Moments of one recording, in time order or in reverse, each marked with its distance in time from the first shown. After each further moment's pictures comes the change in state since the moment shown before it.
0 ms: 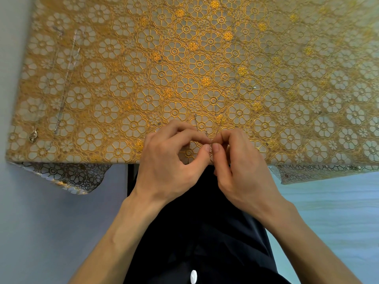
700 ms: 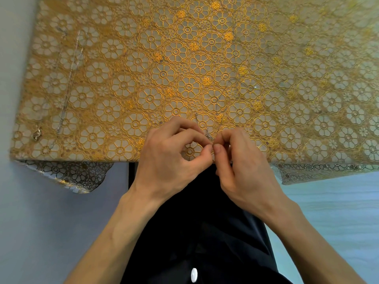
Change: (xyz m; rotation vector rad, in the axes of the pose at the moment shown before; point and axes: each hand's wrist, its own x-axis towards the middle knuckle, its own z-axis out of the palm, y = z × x) left_hand 0.003 0.000 -0.003 0.049 0.035 0.095; right_hand -0.002 -0.003 -0.007 -0.031 -0.021 -0.031
